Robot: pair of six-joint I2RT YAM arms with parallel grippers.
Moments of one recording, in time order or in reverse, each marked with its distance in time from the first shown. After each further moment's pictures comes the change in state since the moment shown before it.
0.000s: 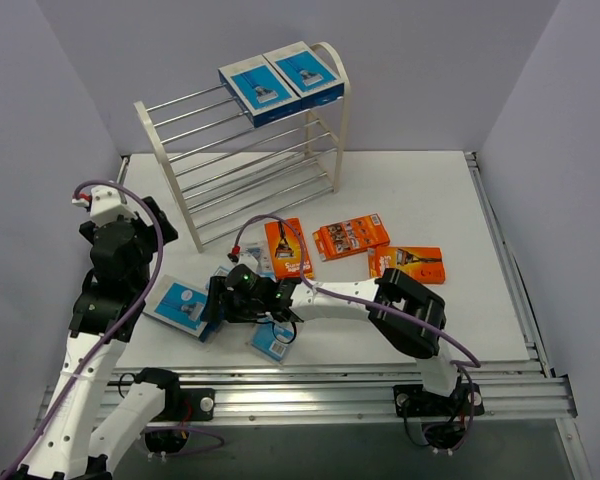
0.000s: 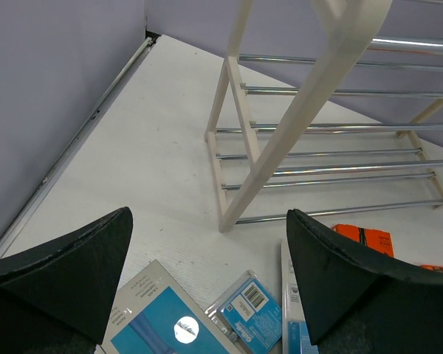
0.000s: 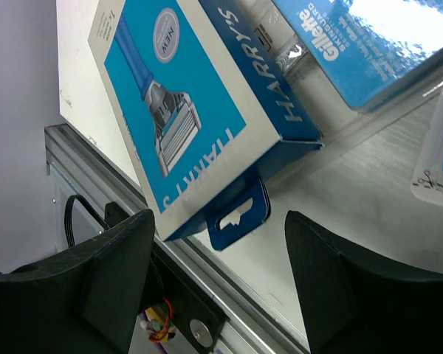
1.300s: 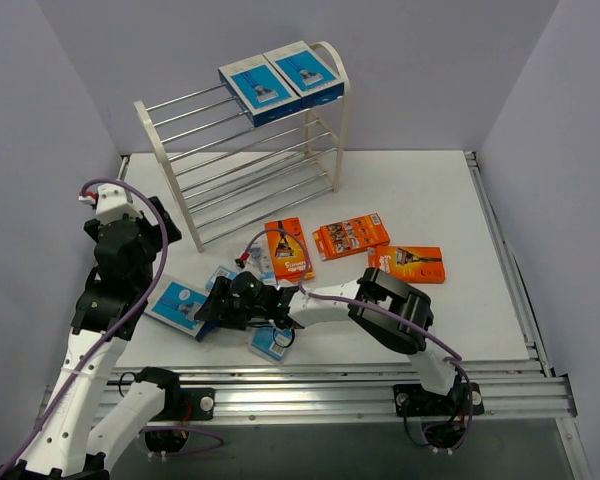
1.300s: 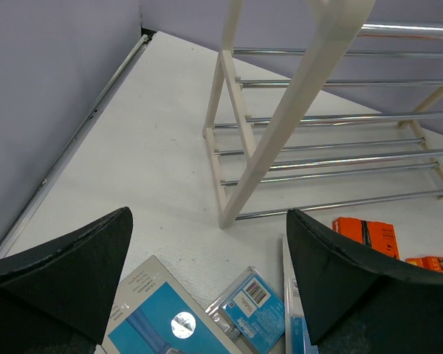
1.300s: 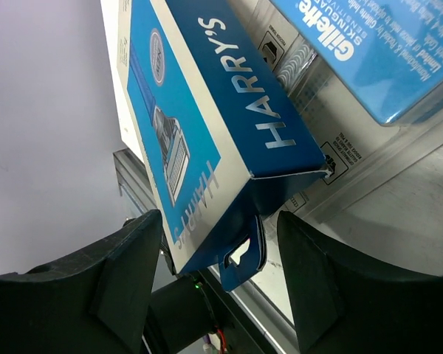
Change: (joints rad) left arm -0.031 0.011 0.000 -0.001 -0.015 0.018; right arm -0.007 0.099 -0.079 0.306 -0.053 0.255
